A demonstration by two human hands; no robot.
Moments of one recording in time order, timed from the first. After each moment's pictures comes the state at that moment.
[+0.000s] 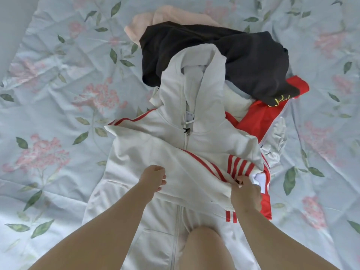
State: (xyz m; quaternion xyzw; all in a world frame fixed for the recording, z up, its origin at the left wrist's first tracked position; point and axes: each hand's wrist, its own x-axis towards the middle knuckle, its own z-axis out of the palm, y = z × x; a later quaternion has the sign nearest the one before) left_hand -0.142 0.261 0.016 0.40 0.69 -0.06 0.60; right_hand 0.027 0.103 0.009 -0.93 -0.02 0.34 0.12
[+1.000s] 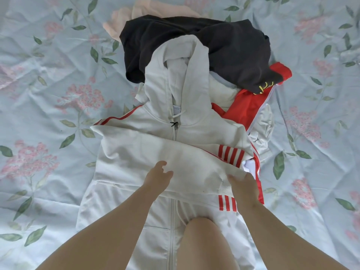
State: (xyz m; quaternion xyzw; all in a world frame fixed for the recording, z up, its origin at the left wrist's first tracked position) left_hand -0.123 0.234 0.004 0.58 0.60 -0.16 0.53; right_hand 0.033 0.083 0.014 -0.90 0.10 0.35 0.25
